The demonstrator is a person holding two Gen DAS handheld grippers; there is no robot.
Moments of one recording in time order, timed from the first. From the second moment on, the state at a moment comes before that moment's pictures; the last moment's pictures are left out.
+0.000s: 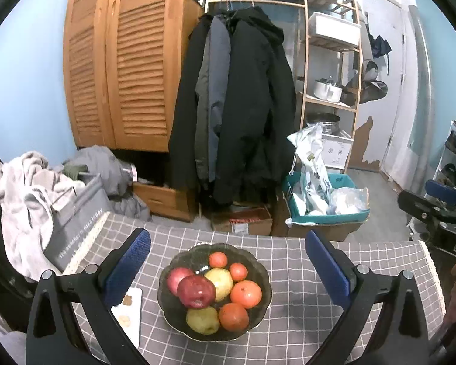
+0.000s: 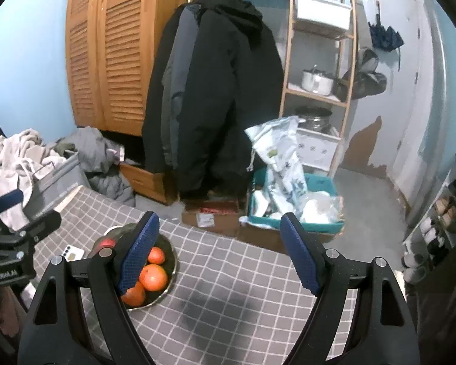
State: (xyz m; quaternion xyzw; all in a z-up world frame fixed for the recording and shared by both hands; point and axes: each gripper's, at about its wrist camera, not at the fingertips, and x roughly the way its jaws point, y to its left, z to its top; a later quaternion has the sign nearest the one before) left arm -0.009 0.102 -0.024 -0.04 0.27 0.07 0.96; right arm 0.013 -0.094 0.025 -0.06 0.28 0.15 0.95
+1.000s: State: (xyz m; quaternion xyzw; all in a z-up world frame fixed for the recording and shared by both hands) left arm -0.009 0.087 -0.008 -0.04 0.25 0.07 0.97; right arm 0.007 -0.141 0.029 -0.05 0.24 0.09 0.96
